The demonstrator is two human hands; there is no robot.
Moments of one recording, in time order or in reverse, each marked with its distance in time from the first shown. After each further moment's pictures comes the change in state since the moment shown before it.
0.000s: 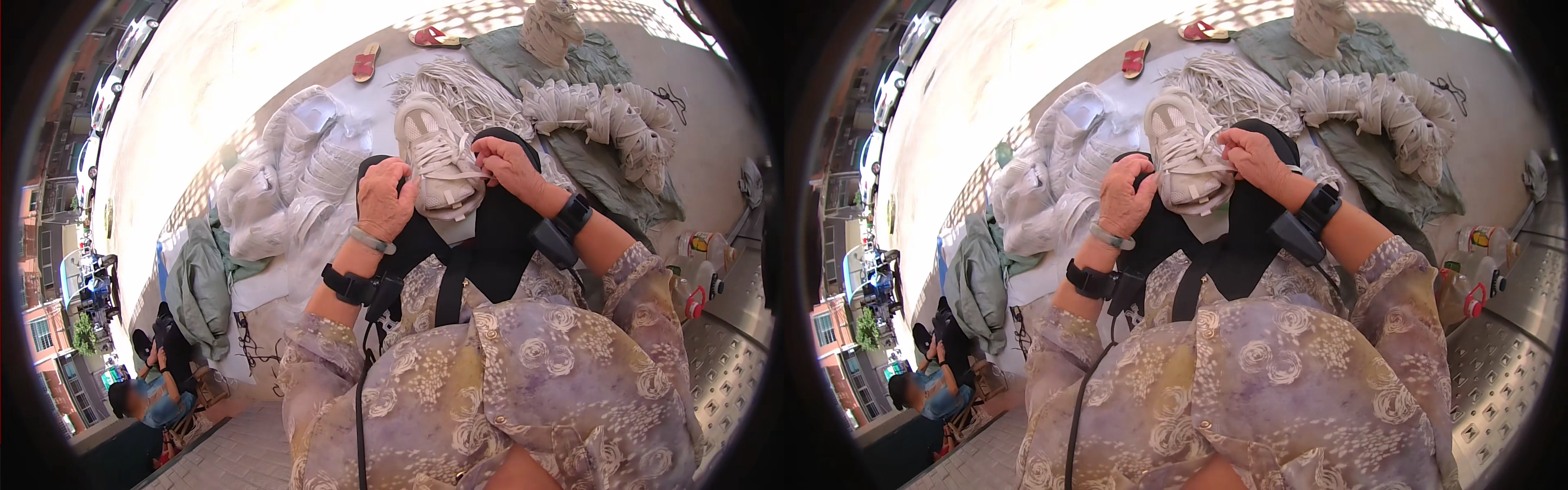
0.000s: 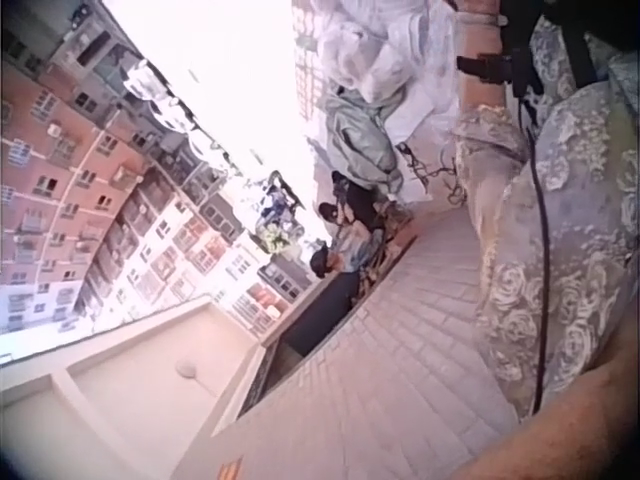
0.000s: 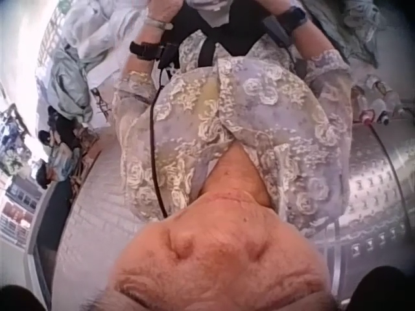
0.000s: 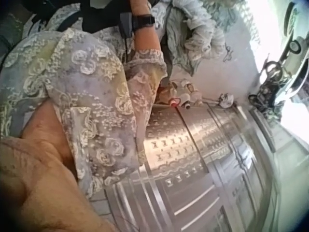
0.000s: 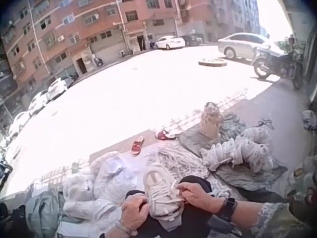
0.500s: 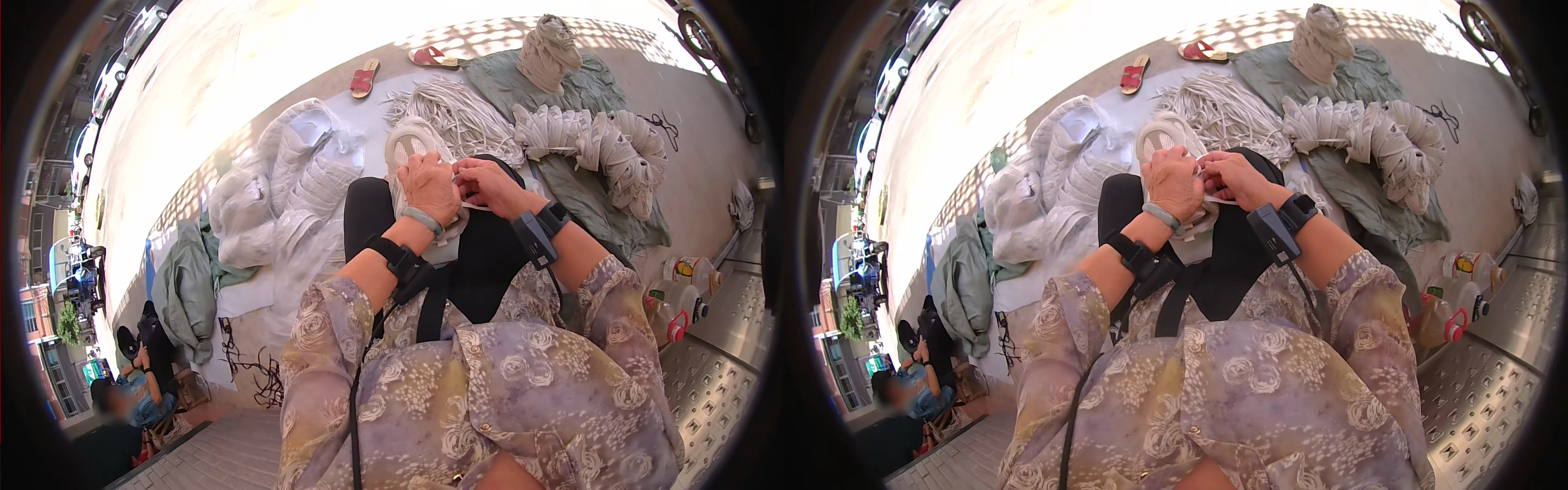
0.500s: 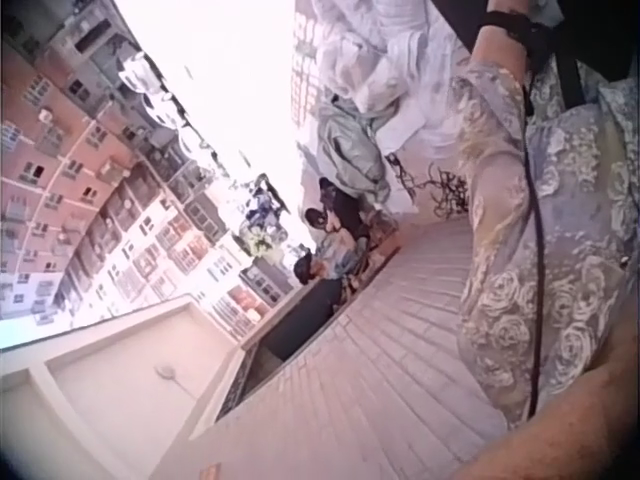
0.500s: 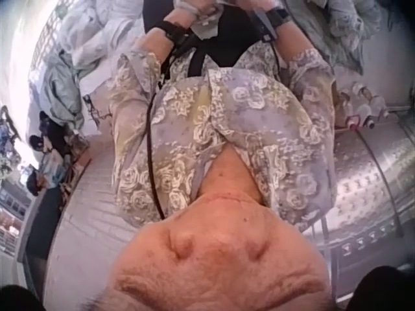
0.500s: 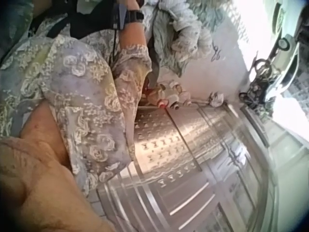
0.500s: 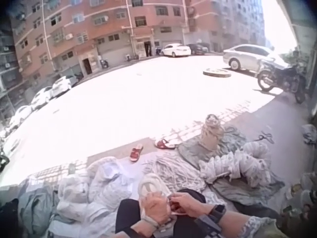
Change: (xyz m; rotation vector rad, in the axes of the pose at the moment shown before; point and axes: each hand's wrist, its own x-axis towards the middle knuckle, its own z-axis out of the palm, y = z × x) left_hand 0.051 0.038 0.075 0.334 -0.023 -0.027; right_hand 0.027 -0.012 -0.004 0.396 -0.147 0.461
